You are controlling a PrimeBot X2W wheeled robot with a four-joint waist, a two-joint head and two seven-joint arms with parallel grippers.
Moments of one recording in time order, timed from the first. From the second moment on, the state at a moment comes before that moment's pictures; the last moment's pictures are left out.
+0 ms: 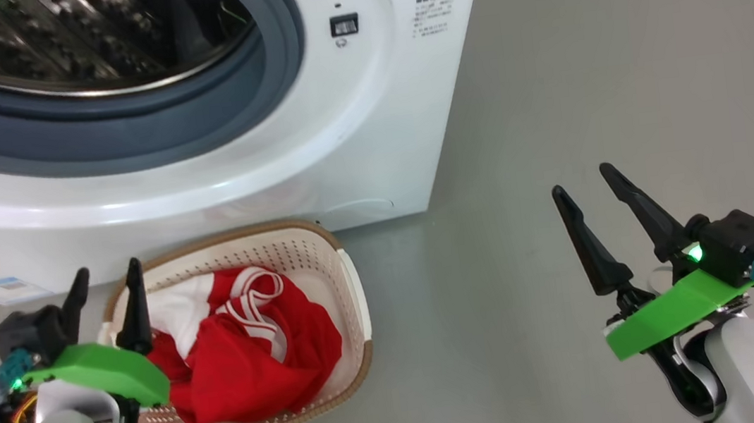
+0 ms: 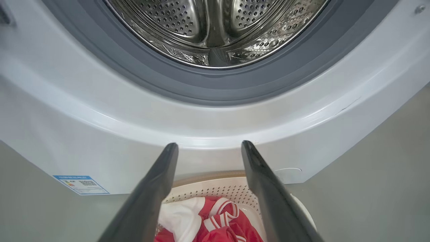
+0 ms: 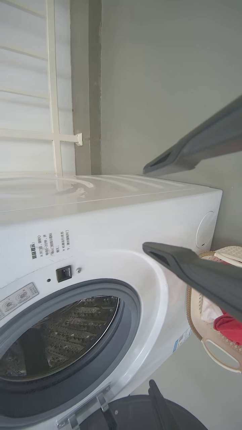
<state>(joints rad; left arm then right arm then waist) -0.52 0.19 -0.18 0.73 -0.38 -0.13 -0.25 -0.30 -0.21 0.20 0.19 0.37 0.13 -0.25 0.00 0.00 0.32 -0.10</state>
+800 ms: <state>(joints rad) -0.12 0.13 0.06 0.26 -0.26 -0.13 -0.25 -0.14 -0.23 0.14 0.18 0.38 0.13 -0.25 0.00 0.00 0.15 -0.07</state>
